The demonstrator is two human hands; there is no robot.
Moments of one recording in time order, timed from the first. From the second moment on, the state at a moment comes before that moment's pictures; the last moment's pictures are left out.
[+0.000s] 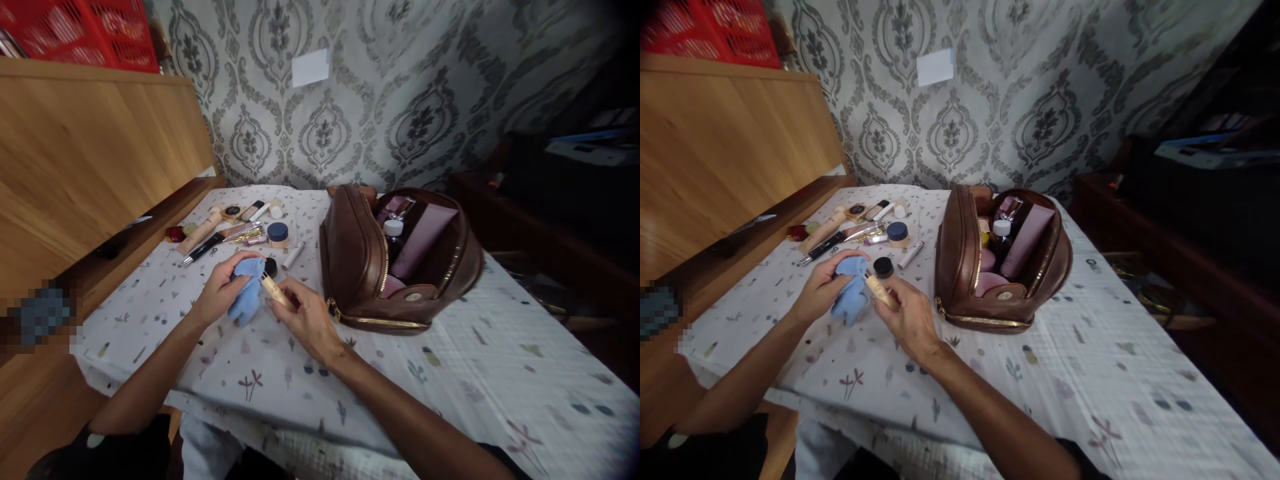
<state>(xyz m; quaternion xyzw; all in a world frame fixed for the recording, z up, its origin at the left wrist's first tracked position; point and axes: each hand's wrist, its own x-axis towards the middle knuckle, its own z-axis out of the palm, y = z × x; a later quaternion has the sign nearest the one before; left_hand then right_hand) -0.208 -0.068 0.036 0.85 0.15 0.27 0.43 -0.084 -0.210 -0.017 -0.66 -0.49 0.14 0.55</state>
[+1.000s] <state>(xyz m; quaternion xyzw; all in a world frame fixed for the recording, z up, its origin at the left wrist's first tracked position) -0.191 -0.082 0.019 0.77 0.17 0.19 0.59 -0.081 -0.207 -0.018 -0.59 -0.42 0.21 0.66</state>
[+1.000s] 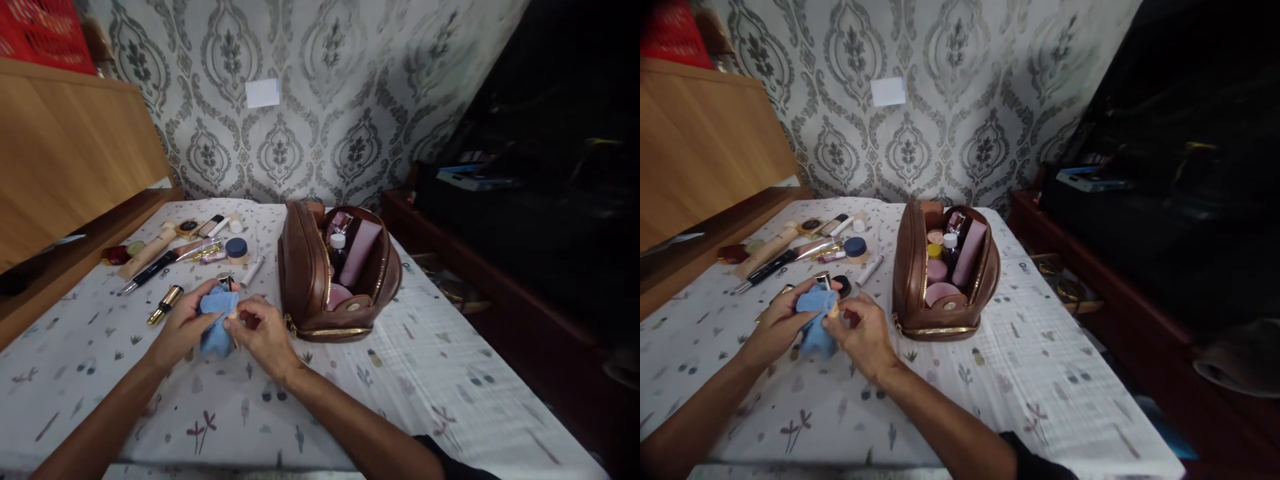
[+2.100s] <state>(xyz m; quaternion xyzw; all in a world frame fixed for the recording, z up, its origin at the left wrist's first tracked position) -0.226 -0.093 0.009 0.81 0.14 0.07 0.56 -0.087 -0.256 0.028 -0.50 -0.41 0.27 0.71</state>
